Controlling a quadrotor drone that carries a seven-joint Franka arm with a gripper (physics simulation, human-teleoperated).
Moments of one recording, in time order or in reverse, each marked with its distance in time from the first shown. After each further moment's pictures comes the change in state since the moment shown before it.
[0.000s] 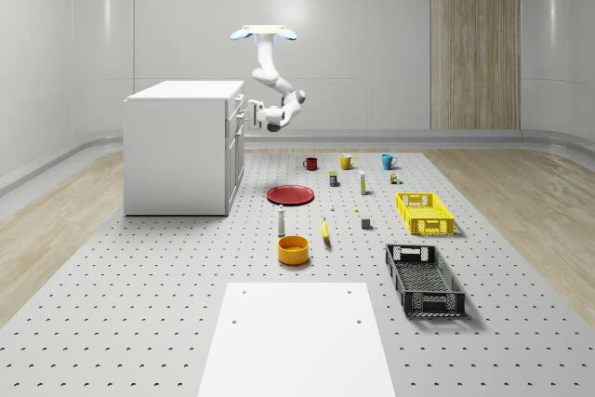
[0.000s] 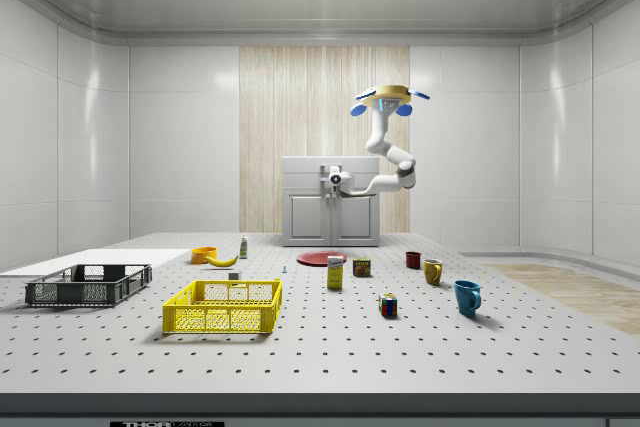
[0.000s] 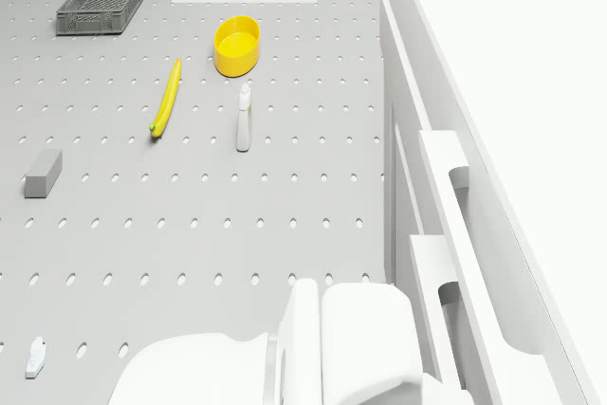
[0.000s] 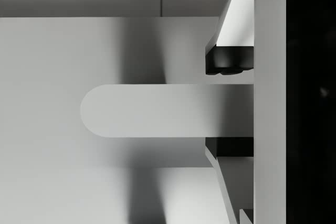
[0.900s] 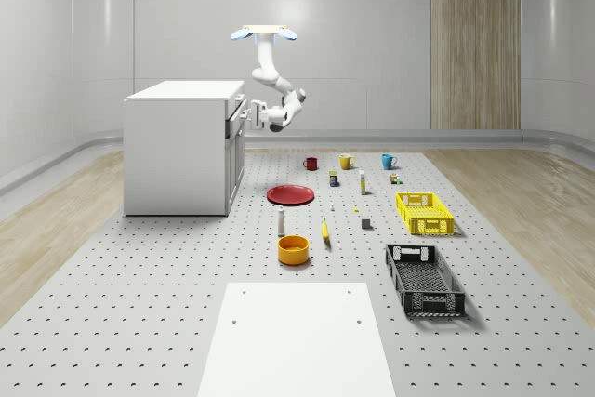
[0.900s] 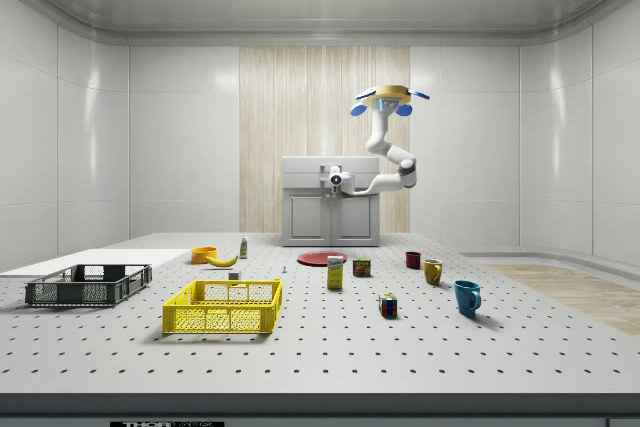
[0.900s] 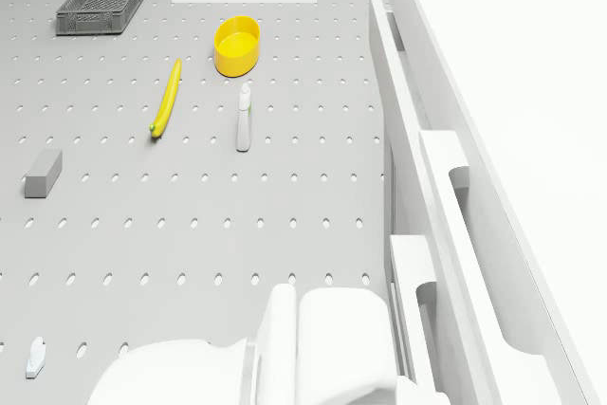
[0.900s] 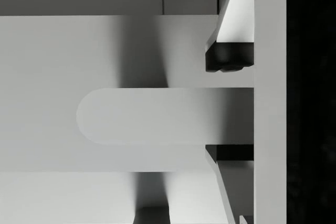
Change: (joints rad) arm -0.011 -0.027 -0.026 0.016 -0.060 -0.030 0.068
